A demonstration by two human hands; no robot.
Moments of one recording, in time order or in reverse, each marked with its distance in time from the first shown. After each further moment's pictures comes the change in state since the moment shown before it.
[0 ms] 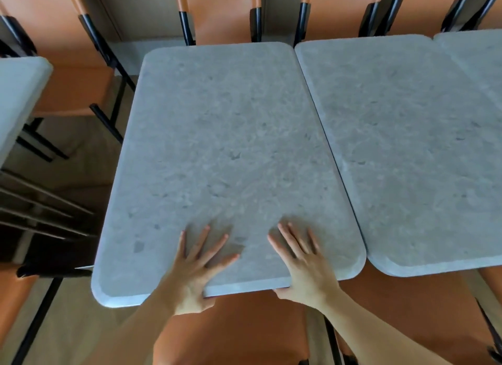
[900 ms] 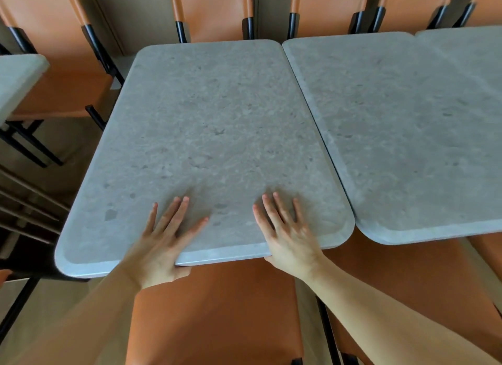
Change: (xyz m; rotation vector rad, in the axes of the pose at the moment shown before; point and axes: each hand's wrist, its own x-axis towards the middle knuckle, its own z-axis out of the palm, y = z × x) left_hand -0.009 0.010 0.022 0.088 0.244 -0.130; right_hand -0.004 -0.003 0.031 -0.283 0.267 -0.023
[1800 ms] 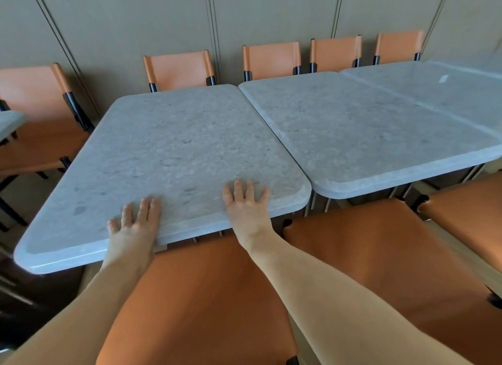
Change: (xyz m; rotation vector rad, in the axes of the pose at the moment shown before) left_hand -0.010 0.047 0.018 0.160 0.063 -0.487; right_hand -0.021 -0.051 -0.012 -0.043 -0.059 0.303
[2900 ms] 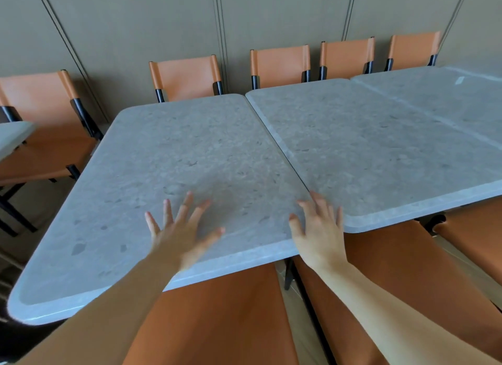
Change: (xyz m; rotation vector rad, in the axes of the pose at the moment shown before) left_hand 0.058 0.055 -0.065 -0.387 -0.248 0.042; right_hand -0.006 0.111 0.023 0.526 0.441 0.328
